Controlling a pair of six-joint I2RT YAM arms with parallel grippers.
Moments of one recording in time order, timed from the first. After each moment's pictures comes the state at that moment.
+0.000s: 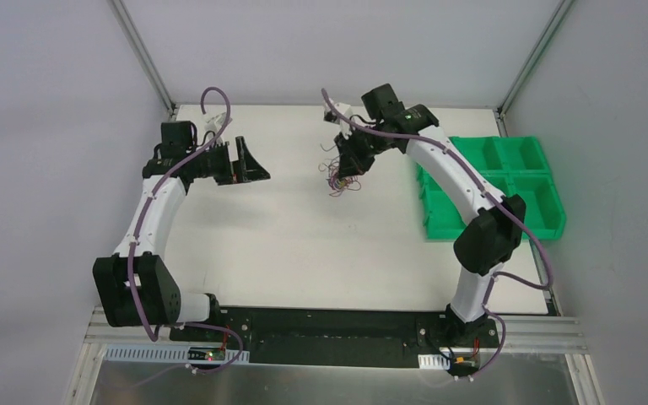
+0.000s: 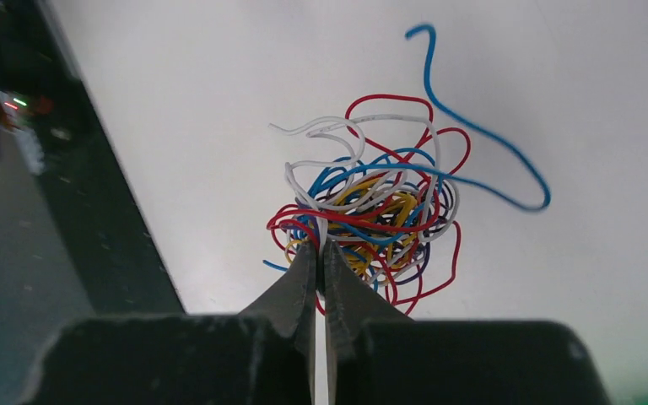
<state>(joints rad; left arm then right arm) 0.08 1.34 1.17 -0.60 0.80 -0.16 0.56 1.87 1.86 -1.05 -0.50 -0.38</state>
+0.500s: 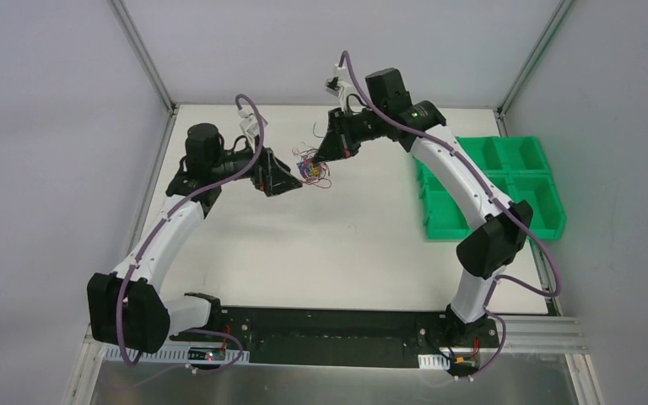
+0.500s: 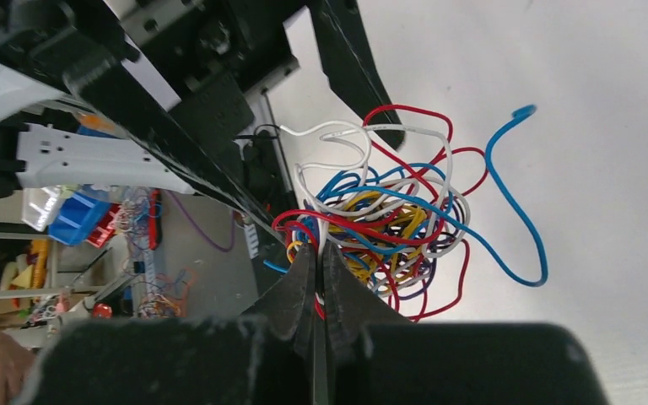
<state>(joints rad) -0.16 1.21 0.97 -0.07 0.99 -0.28 0.58 1.81 1.94 -0.82 -0.86 0.13</state>
